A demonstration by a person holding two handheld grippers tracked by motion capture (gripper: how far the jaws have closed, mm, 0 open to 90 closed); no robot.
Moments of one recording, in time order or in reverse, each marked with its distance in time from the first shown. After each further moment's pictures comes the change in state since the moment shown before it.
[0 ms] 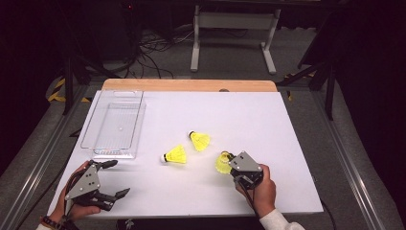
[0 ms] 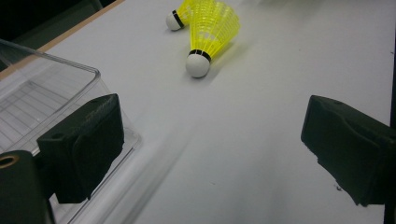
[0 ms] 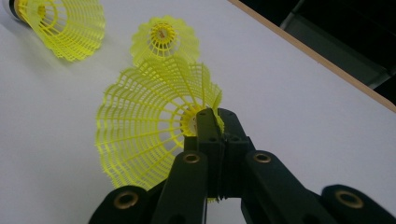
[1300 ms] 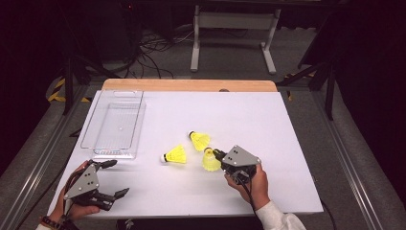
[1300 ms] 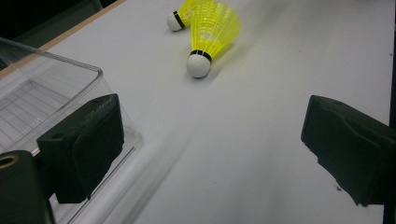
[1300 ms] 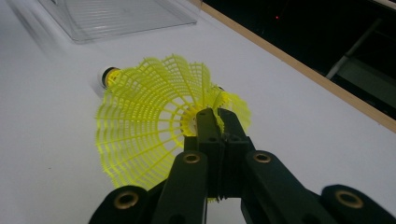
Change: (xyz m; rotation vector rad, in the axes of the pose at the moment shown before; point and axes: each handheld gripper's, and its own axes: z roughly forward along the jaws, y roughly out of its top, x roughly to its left) left arm 0.001 -0.001 -0.001 -0.007 -0.003 -0.011; right arm 0.002 0.029 0.003 -0.157 0.211 -0.017
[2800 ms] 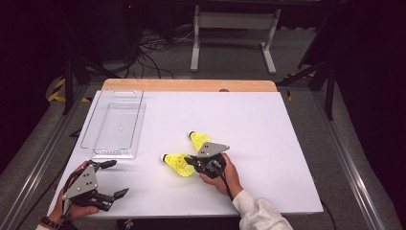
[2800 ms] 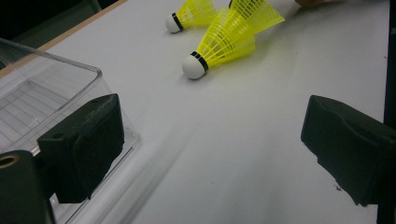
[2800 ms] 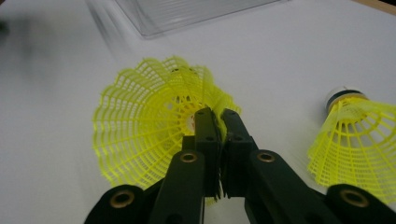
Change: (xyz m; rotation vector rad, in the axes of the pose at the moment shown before) left arm 0.000 0.000 -0.002 -0.008 -0.007 -0.002; right arm 0.021 -0.008 0.088 0.033 0.338 0.097
